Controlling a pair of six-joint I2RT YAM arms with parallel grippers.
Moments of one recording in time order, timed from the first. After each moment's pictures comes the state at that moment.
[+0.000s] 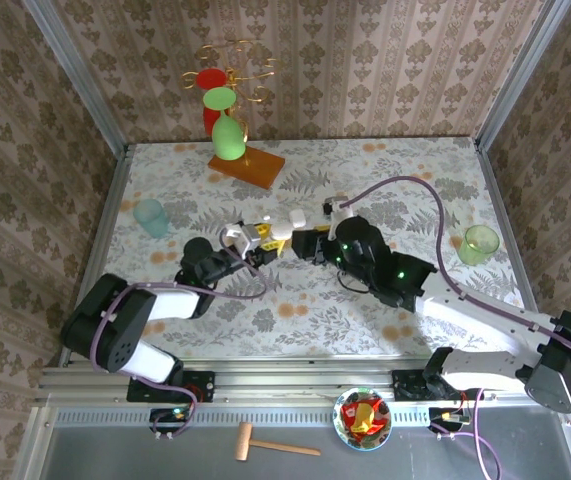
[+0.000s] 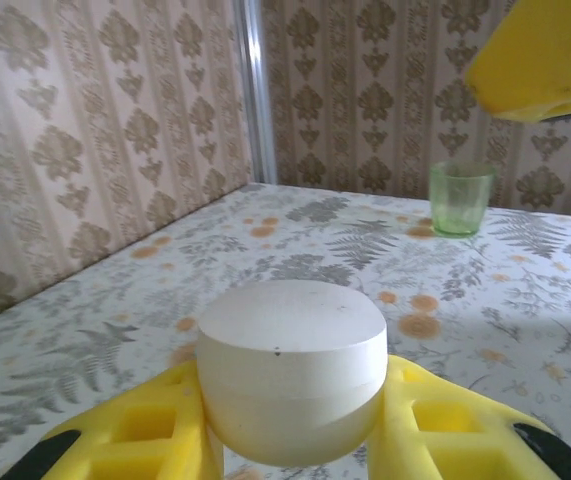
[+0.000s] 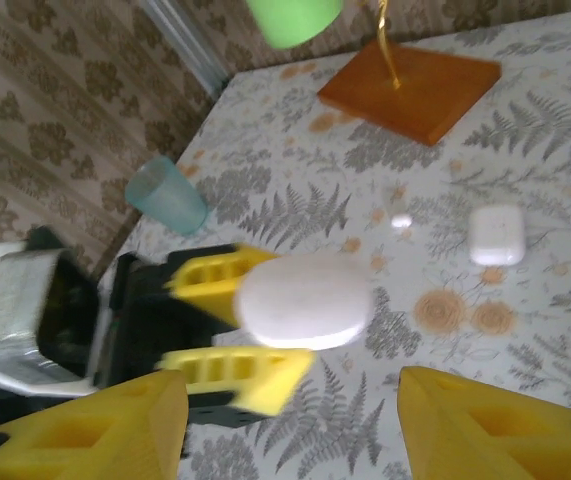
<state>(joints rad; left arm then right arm) -0.52 1.46 0.36 1.16 0.60 0.06 0.84 1.17 0.92 -0.15 0.20 0.60</state>
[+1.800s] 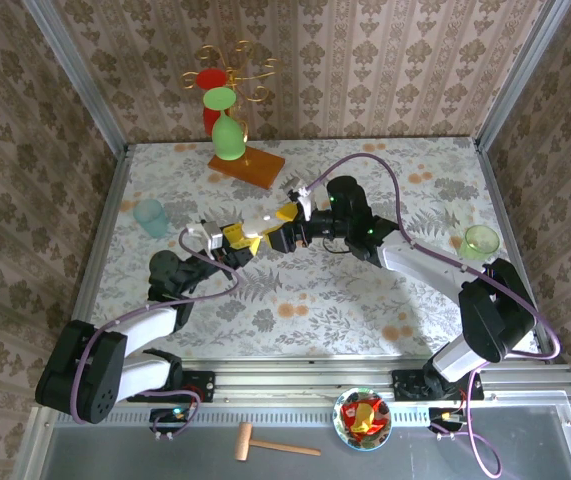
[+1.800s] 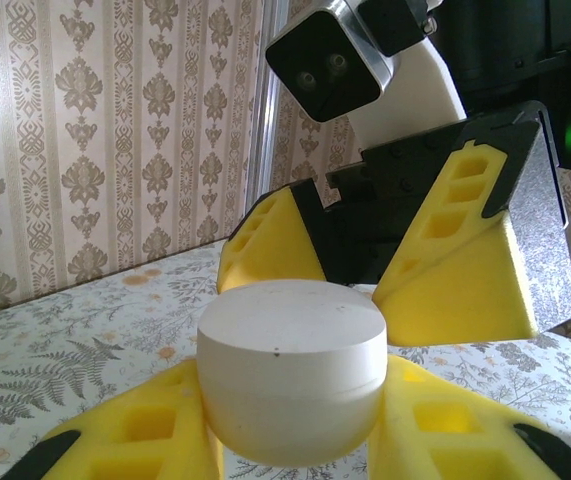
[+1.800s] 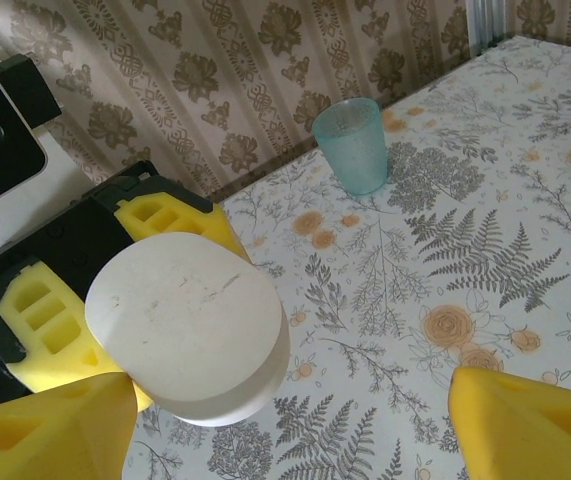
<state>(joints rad) -0.37 1.18 0.26 1.15 0.74 -0.27 0.61 1.55 1.07 0.14 -0.61 0.15</state>
